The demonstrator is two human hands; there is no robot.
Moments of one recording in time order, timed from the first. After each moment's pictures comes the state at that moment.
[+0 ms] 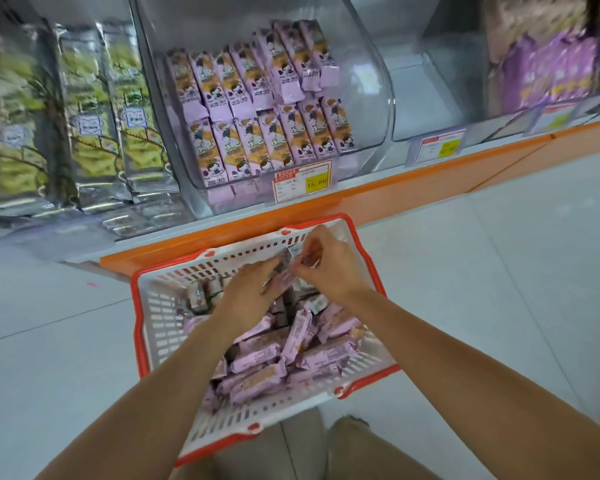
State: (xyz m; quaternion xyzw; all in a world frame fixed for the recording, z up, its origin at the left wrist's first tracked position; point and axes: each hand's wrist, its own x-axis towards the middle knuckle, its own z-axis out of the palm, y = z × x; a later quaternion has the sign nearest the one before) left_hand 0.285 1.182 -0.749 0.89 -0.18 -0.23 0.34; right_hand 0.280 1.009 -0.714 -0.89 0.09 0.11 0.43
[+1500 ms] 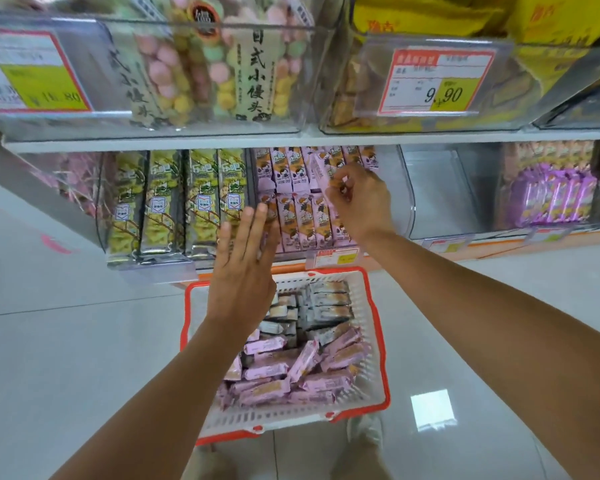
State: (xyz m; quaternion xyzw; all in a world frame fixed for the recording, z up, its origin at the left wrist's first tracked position) left_hand 0.327 1.219 -0.596 0.99 -0.13 0.03 -0.03; right_hand 0.437 1.025 -0.564 -0.96 -0.01 -0.07 0.28
